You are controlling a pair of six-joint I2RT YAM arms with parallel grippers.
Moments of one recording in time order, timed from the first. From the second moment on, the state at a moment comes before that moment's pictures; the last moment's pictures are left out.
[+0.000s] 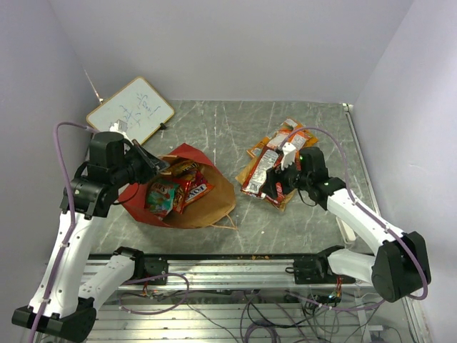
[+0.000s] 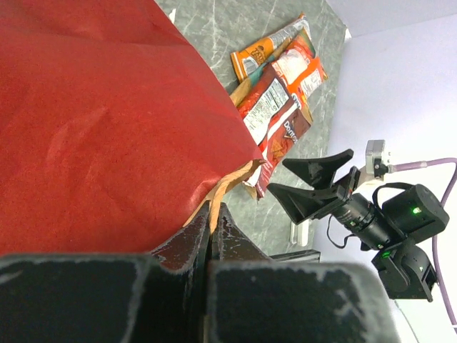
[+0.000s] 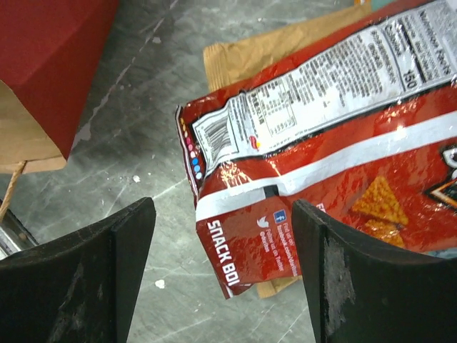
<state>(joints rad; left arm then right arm) -0.25 0.87 1.20 -0.88 0.17 -0.87 0.37 1.16 0.69 -0.24 -0.40 -0.03</state>
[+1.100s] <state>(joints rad) -0.25 0.88 1.10 -0.78 0.37 -0.88 1.12 1.42 0.90 0.00 -0.33 -0.69</state>
